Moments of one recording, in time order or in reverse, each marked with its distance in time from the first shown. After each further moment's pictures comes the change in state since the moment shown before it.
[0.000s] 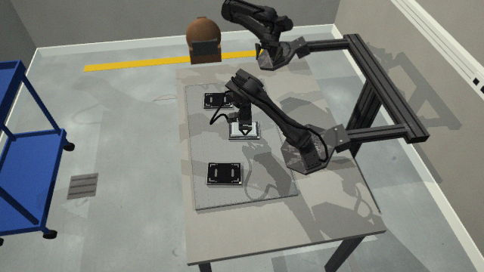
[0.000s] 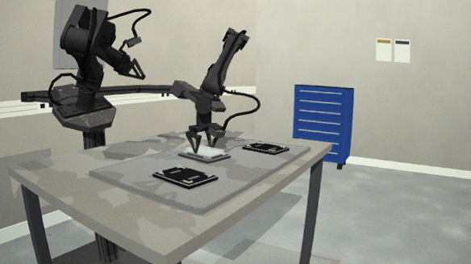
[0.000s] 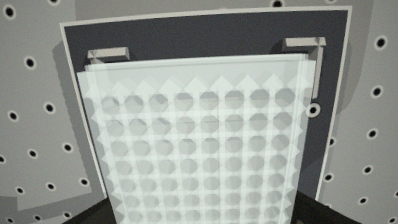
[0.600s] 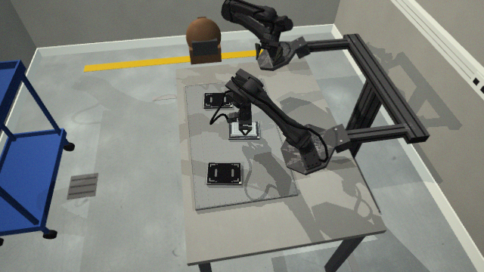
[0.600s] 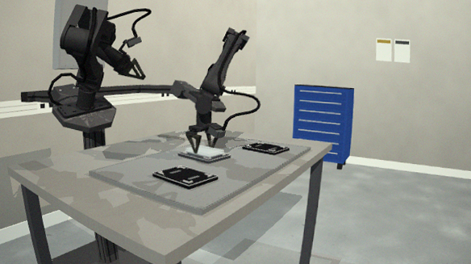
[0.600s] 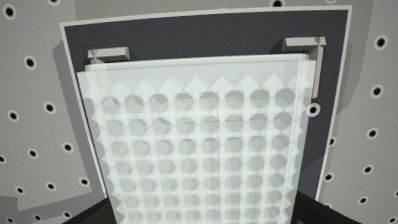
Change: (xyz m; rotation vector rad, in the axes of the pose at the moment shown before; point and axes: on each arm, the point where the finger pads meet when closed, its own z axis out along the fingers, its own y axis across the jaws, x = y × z) left arm 0.000 0.000 0.000 0.000 0.000 0.000; right arm 0.000 0.000 0.000 0.000 0.000 0.000
